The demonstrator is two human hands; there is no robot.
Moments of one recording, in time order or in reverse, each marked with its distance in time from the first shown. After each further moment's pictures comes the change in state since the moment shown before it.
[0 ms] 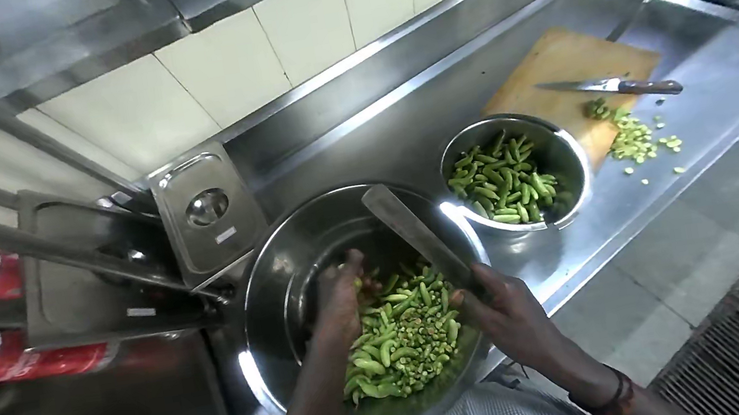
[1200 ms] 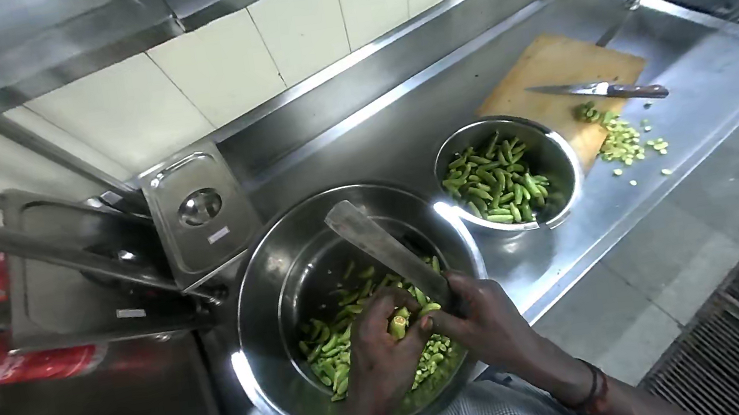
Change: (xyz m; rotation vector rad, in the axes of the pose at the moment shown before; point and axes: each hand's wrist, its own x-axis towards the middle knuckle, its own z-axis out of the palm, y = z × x) left_hand -0.096 -0.011 0.015 0.448 -0.161 0.554; right_hand -0.001 -0.016 0.012 -0.012 -0.058 -0.087
